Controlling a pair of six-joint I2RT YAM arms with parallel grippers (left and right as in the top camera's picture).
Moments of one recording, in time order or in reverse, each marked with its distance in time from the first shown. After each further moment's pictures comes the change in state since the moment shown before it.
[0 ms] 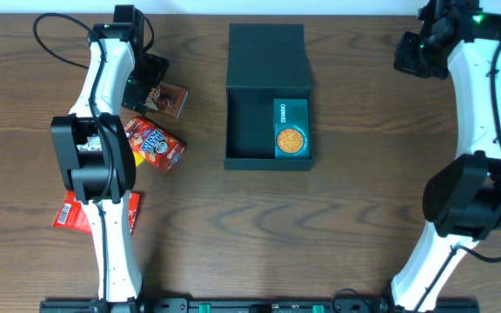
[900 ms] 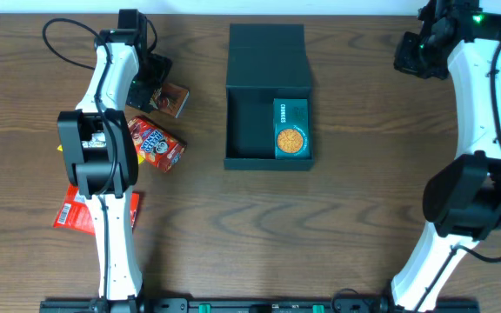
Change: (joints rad) left arm 0.000 0.069 0.000 0.119 0.035 0.002; right arm 0.000 0.000 0.000 -0.002 0.000 0.000
